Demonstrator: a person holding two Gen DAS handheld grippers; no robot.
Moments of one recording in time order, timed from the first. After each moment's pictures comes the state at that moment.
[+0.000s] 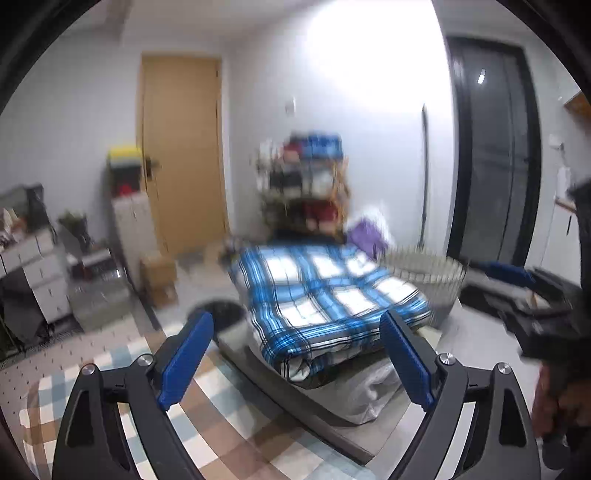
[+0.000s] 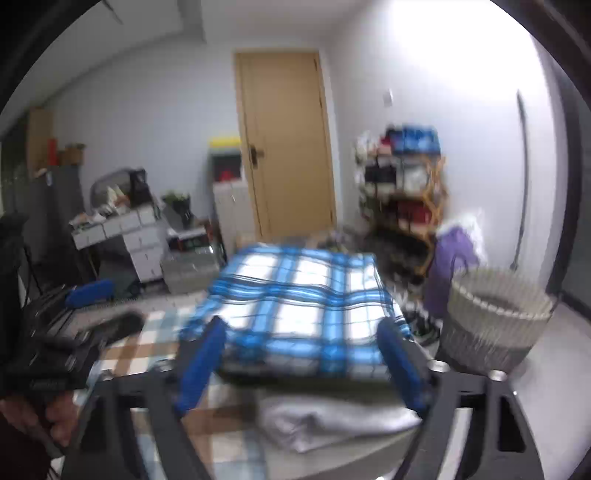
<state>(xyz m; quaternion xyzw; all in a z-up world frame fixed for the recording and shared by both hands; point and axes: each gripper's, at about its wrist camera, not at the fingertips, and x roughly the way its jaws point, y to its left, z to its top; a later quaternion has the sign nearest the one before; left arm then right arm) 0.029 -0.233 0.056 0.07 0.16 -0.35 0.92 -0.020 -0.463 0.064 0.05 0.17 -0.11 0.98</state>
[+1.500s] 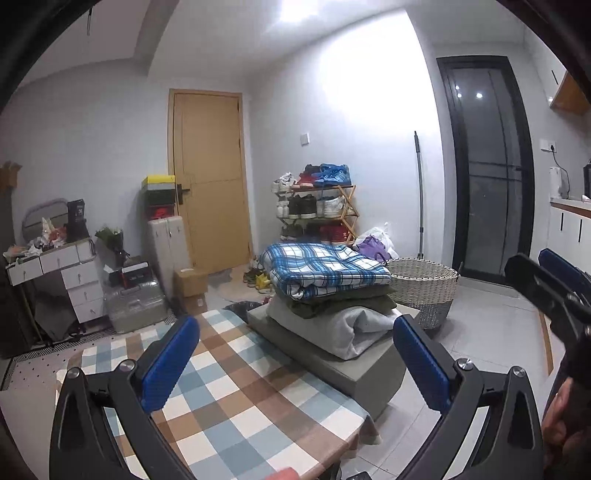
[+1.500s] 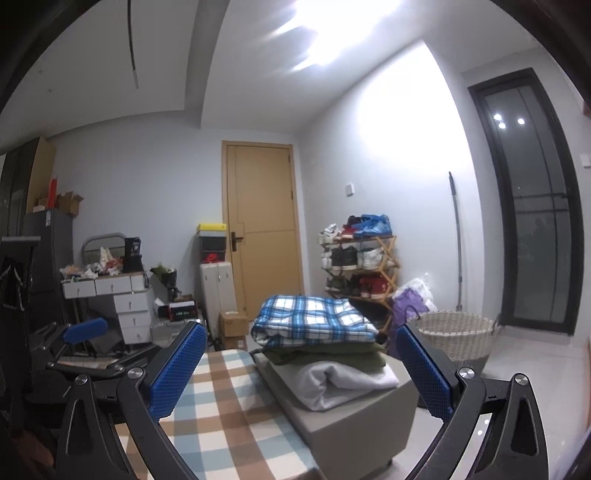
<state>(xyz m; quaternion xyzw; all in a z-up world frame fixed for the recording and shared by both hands) -0.067 -0.188 0.023 0.07 0.11 -0.31 0.94 -0.208 -0.336 0.060 0.04 0.02 -0.19 0.98</state>
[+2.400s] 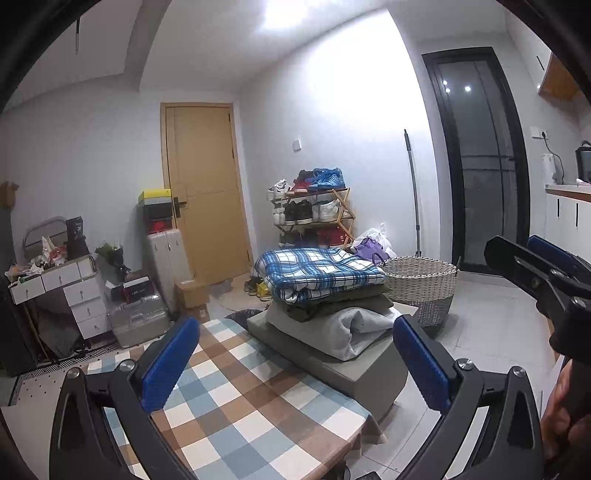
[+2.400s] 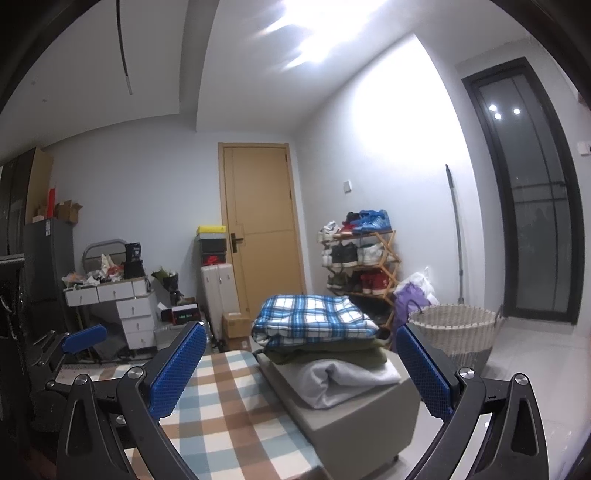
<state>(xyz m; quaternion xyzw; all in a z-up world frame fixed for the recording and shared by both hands) -0.082 -0.209 0.029 0.09 0.10 -0.30 0.95 -0.210 -0.346 0.061 0.05 0.03 -0.18 0.98</state>
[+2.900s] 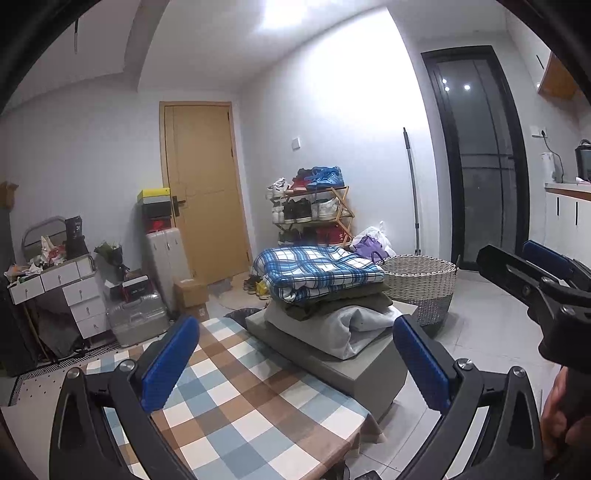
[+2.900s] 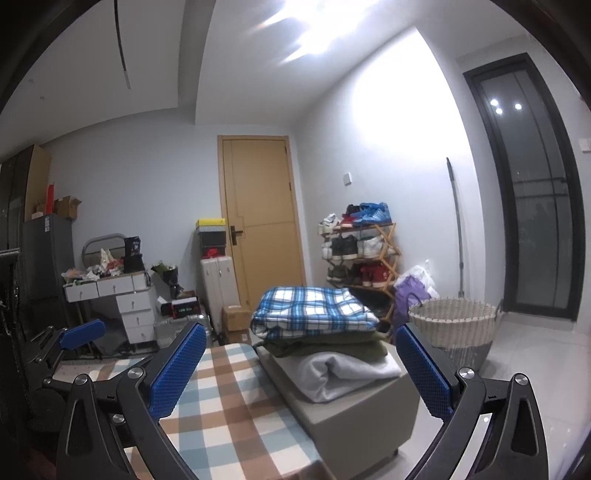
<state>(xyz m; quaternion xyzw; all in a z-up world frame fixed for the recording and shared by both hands) -0.081 -0.214 0.029 0.09 0.10 -0.30 0.95 -0.205 -0.346 0.059 0.06 0.04 -0.18 0.98</state>
